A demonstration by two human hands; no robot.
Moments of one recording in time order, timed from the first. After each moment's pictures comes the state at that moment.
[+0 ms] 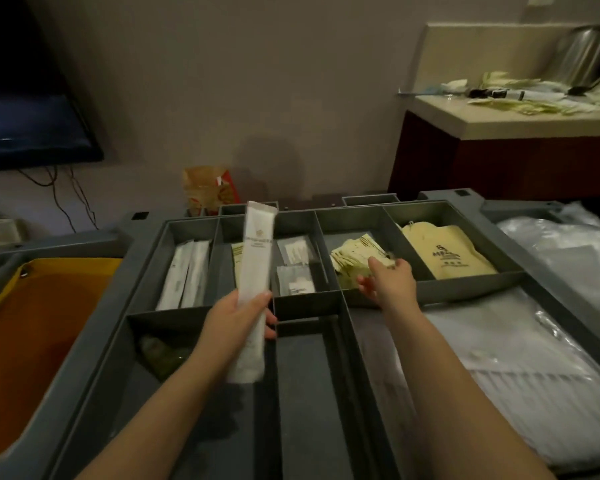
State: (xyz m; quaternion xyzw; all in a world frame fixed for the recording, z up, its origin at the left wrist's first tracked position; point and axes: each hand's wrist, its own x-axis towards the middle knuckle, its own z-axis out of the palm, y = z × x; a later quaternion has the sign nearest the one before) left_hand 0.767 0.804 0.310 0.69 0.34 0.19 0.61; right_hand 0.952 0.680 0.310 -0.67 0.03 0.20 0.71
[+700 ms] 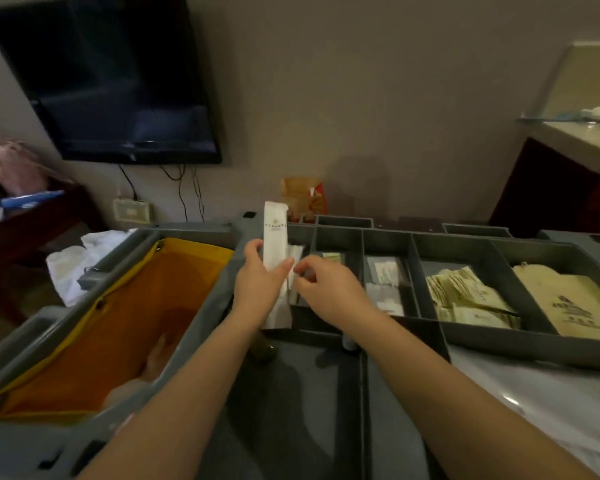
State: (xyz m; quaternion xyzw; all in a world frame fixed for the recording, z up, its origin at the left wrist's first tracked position) left_hand 0.739 0.892 0.333 0.72 0.44 0.35 0.40; right_hand 0.825 0.801 0.357 -0.78 -0.50 0.18 0.32
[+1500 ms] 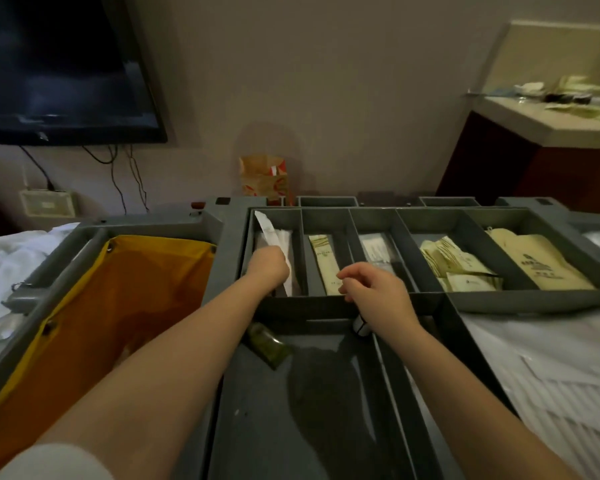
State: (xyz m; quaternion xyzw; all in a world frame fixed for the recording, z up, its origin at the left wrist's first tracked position) left_hand 0.789 0.983 0.286 0.89 0.40 -0.01 0.21; right_hand 0.817 0.783 0.323 -0.82 -0.30 0.17 0.46
